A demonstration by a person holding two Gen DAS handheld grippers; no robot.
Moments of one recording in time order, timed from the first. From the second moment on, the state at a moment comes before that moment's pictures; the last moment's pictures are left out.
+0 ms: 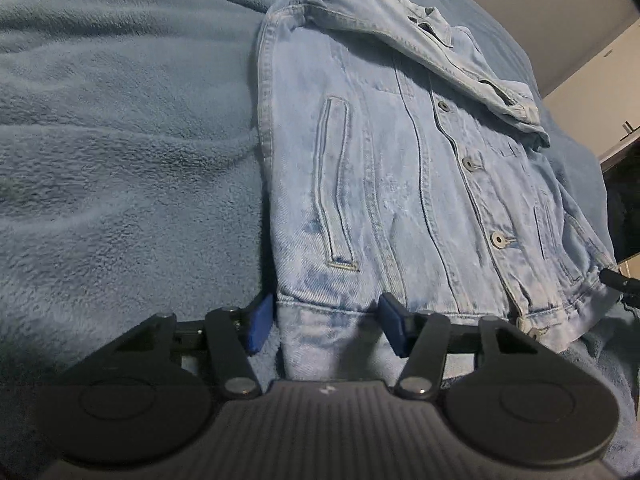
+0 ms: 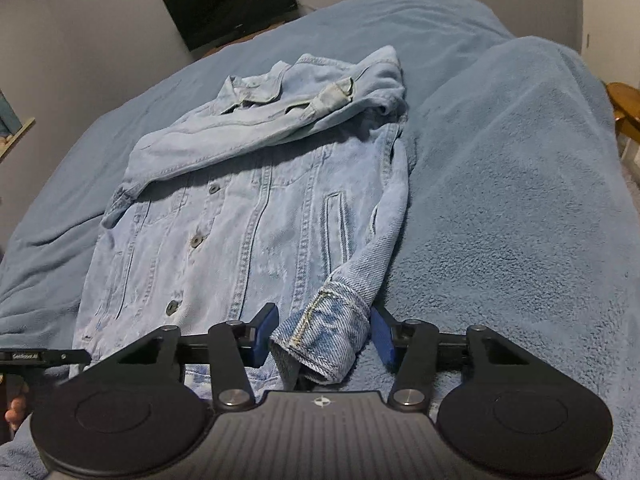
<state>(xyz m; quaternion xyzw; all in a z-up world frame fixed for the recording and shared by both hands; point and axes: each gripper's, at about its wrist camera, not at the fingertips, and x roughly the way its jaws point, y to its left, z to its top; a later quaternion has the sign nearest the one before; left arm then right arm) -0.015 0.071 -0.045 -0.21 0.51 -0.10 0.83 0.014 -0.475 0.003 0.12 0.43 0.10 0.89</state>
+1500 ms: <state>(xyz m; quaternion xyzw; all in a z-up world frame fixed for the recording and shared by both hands) -0.013 0.091 -0.019 -0.22 0.50 -0.14 0.82 0.002 -0.520 0.006 0.19 0.42 0.14 0.88</state>
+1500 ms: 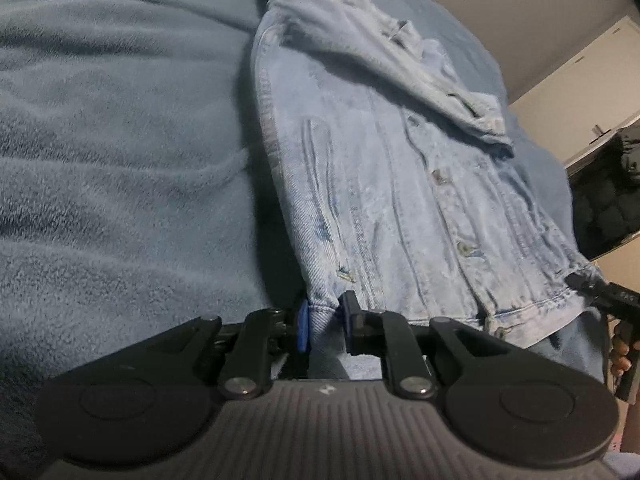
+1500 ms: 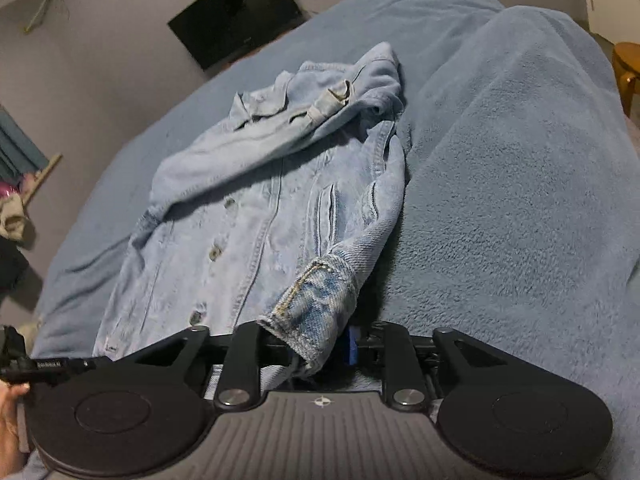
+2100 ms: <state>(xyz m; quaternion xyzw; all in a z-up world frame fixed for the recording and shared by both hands) -0.002 0.074 -0.050 -0.21 0.54 -0.14 0.80 0.026 -0.523 0.014 0.18 0.44 0.14 0.87</state>
